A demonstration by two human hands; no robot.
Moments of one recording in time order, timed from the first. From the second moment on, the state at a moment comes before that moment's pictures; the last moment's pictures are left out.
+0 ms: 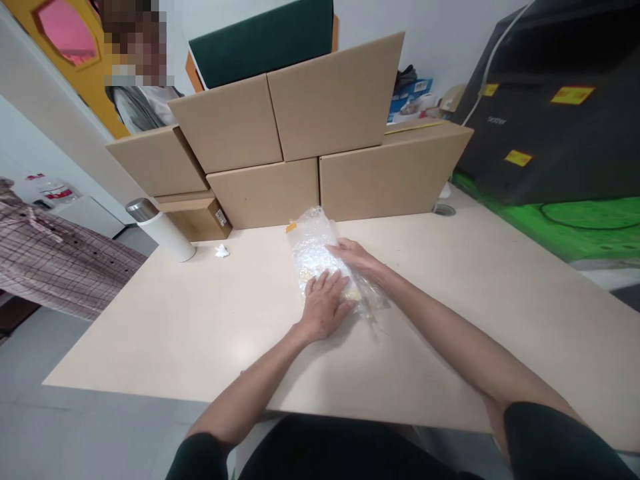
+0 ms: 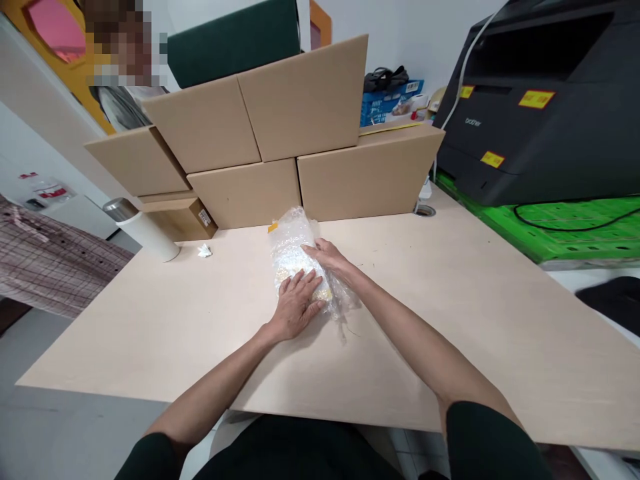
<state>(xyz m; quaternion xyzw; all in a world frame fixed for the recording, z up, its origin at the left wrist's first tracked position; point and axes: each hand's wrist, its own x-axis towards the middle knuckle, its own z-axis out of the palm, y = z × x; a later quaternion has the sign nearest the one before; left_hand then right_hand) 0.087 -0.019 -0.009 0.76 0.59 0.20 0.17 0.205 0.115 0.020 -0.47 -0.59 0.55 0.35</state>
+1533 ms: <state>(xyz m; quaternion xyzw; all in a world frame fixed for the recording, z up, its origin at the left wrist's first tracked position) 0.001 0.015 -0.013 0.39 0.66 0.56 0.32 0.164 0.103 -0.022 -0.46 -0.76 0.21 0.41</state>
